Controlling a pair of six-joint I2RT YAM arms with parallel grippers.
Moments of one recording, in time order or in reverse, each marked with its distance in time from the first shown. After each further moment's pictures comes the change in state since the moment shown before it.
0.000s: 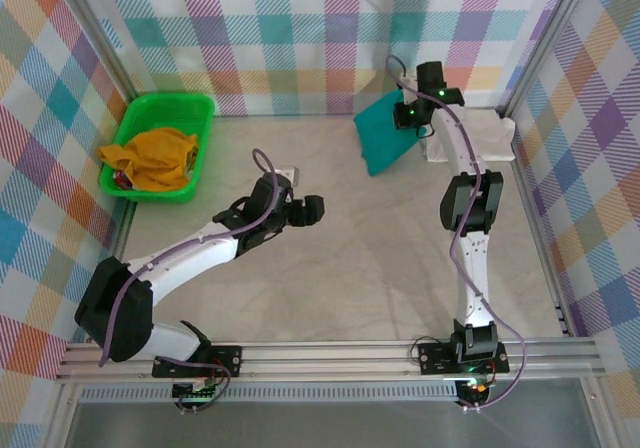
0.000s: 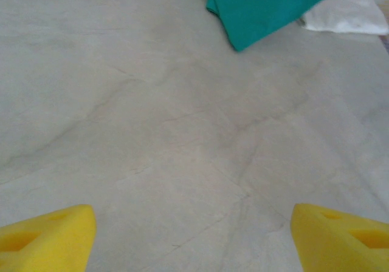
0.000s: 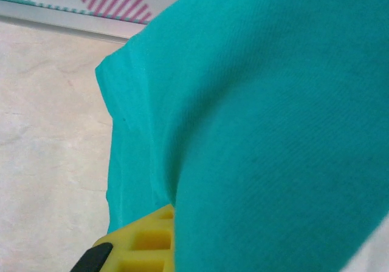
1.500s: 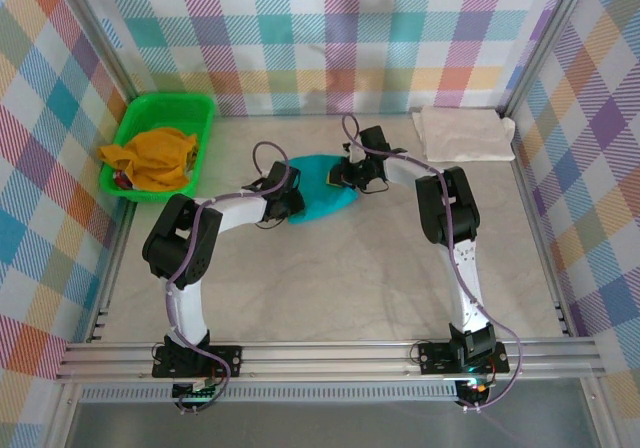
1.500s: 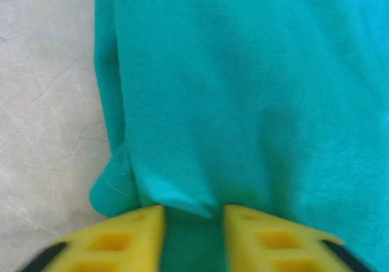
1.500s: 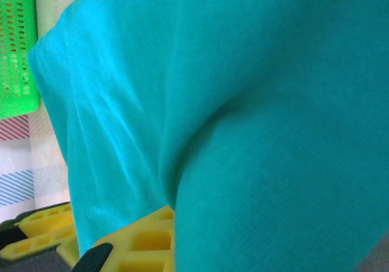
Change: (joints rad) left arm 0.188 0.525 0.229 -0.027 -0.051 -0.230; right arm 0.261 -0.131 -0.797 0.609 -0.497 0.613
